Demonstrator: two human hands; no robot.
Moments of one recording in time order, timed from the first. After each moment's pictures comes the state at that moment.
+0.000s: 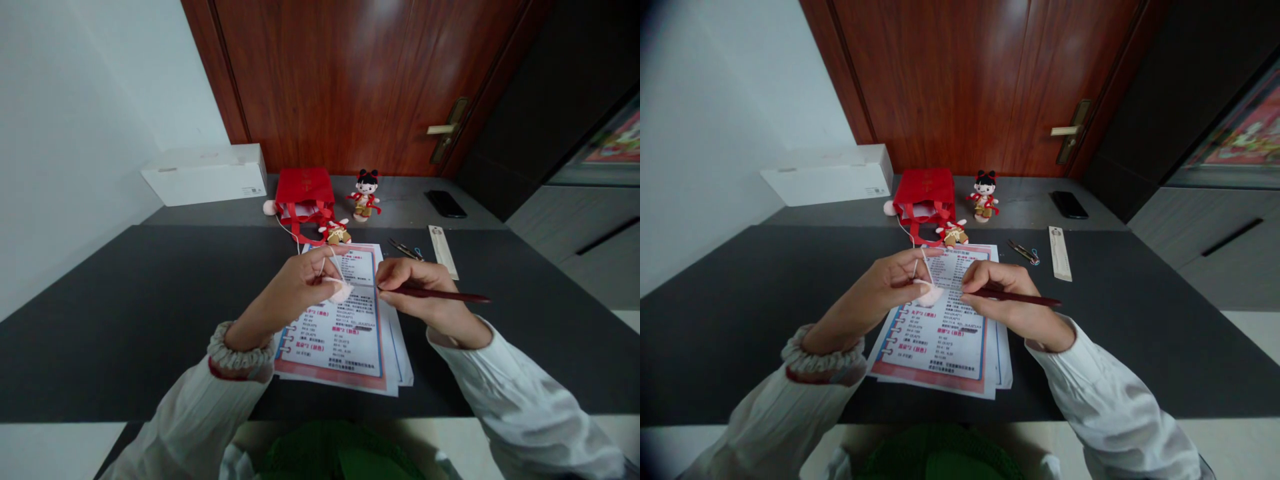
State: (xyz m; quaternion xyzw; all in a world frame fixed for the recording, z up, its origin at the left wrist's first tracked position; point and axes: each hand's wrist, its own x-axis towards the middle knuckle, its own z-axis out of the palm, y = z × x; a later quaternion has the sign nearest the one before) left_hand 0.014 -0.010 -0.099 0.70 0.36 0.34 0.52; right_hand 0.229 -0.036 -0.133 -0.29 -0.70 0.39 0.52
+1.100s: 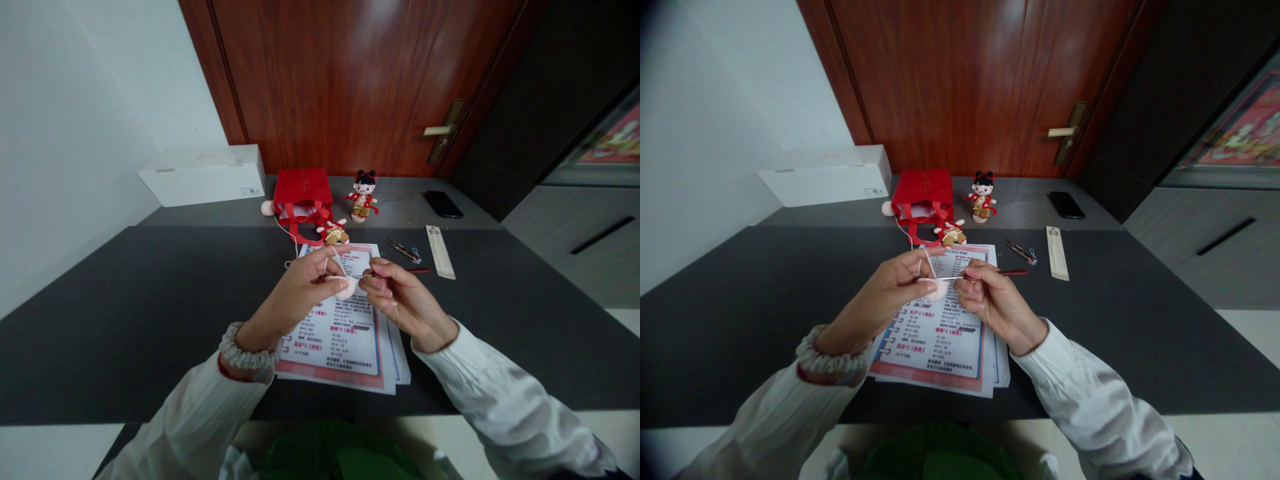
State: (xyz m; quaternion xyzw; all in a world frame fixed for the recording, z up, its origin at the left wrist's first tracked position) left_hand 0.026 -0.009 -0.109 0.66 0.32 0.37 0.57; right_hand 0.206 -0.027 -0.136 -0.17 -0.25 0.81 0.50
